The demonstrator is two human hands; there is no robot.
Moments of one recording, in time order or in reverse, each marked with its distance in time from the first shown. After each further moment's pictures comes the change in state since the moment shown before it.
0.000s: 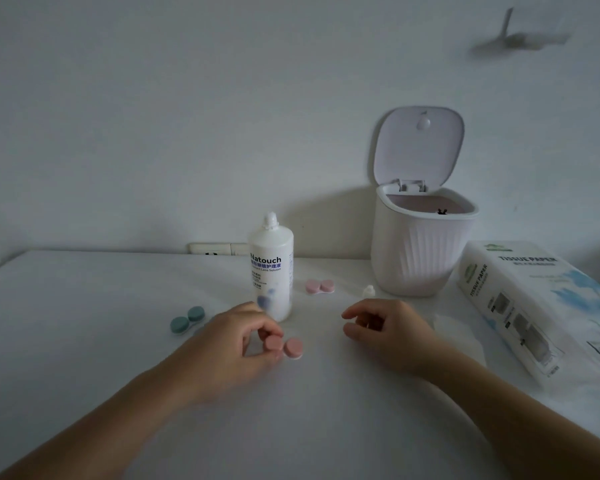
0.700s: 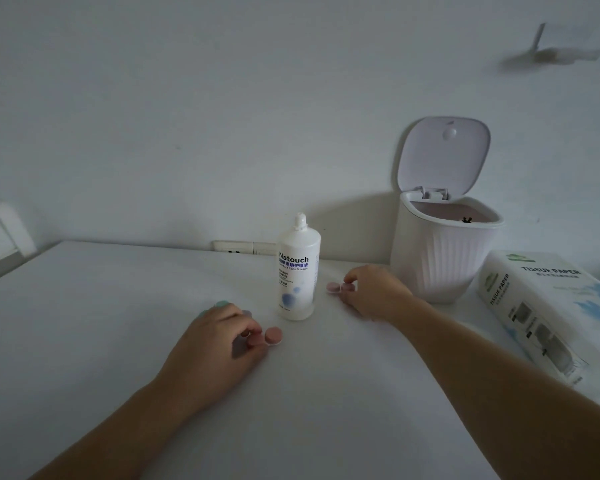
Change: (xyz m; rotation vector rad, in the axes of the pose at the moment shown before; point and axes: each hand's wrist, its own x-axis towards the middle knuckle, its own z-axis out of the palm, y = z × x) left_hand -0.033 -0.024 -0.013 0.264 0.231 -0.048; right_hand 0.085 -0.030 0.019 -0.422 -0.083 0.185
